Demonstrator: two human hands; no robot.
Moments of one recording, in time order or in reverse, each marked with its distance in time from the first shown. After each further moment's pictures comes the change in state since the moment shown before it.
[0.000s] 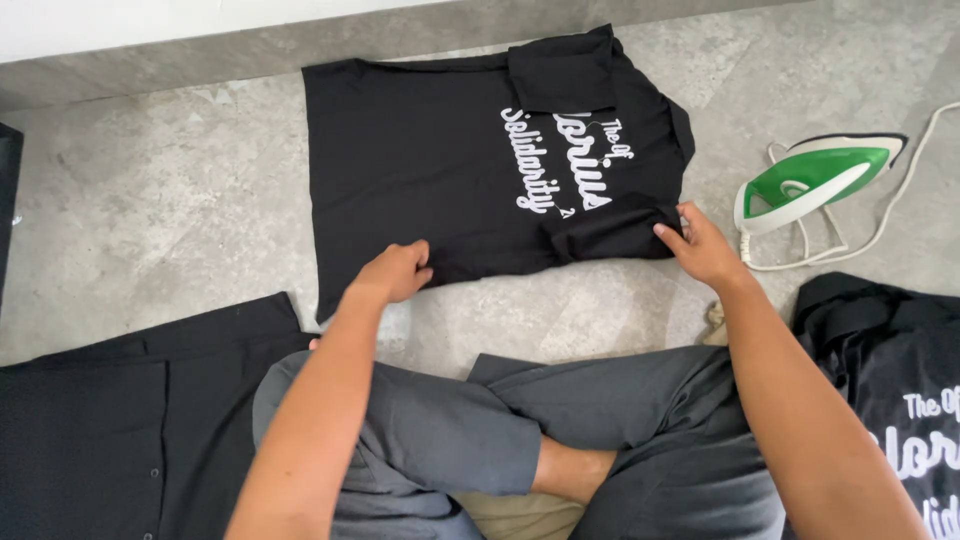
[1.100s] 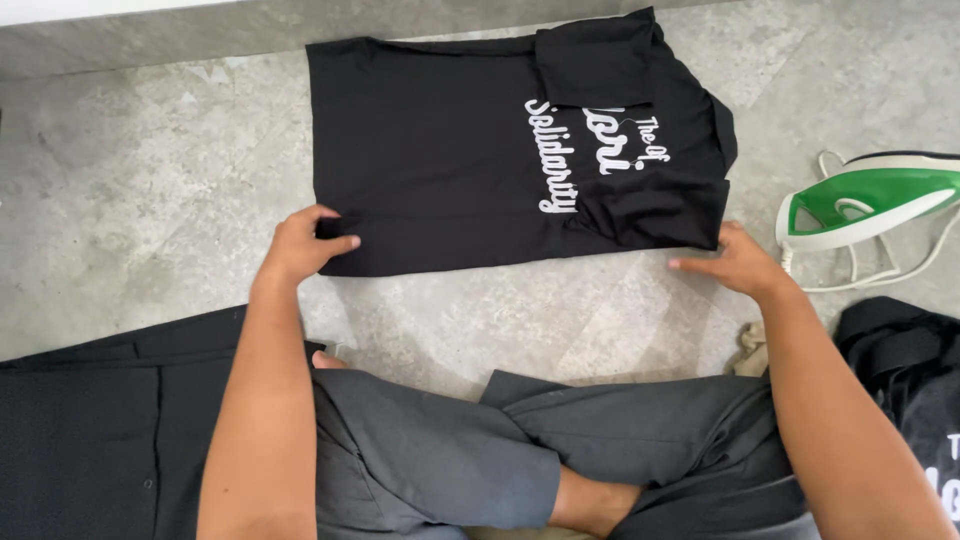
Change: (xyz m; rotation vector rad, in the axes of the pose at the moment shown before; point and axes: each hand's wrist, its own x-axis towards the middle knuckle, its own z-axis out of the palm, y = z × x) left_hand 0.025 -0.122 -0.030 -0.467 0.408 -0.224; right_hand 0.017 -0.014 -0.001 -0.170 -0.105 -0.283
